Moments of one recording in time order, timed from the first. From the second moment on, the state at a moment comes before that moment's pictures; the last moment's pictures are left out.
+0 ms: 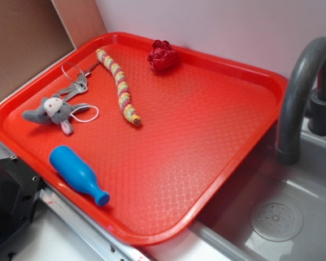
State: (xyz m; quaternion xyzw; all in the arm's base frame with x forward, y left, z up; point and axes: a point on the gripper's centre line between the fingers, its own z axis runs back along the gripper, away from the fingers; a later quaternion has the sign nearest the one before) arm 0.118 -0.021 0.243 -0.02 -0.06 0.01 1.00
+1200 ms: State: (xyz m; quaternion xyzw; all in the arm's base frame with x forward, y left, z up) arm 0.190 0.019 0.185 -0.05 -0.07 0.39 0.92
